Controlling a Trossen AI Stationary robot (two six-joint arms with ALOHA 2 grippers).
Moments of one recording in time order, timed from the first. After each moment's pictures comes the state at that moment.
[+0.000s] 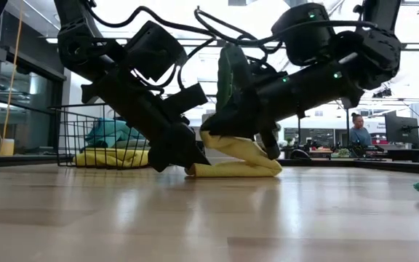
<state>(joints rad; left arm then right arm) 0.04 1.94 0.78 0.44 -0.34 0.03 0.14 1.93 0.71 0.90 0.35 0.86</state>
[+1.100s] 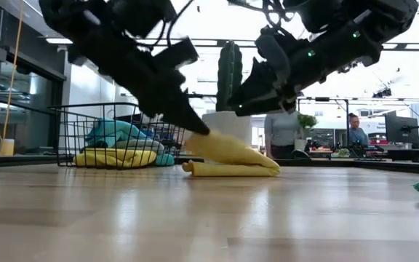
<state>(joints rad) -0.03 1.75 0.78 0.29 -0.37 -0.04 0.12 1.60 0.68 0.45 0.36 0.36</state>
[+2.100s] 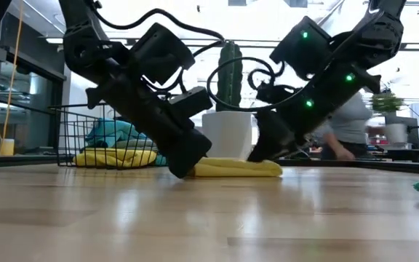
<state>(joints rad) 0.01 2.00 0.83 0.43 -0.55 -0.05 0.09 1.76 0.68 0.29 0.48 0.47</state>
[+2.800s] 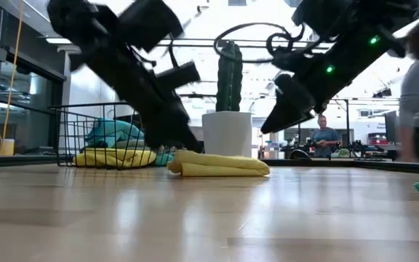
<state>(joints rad) -0.03 1.83 0.82 0.21 -0.60 0.01 0.16 1.55 0.68 0.05 0.60 0.42</state>
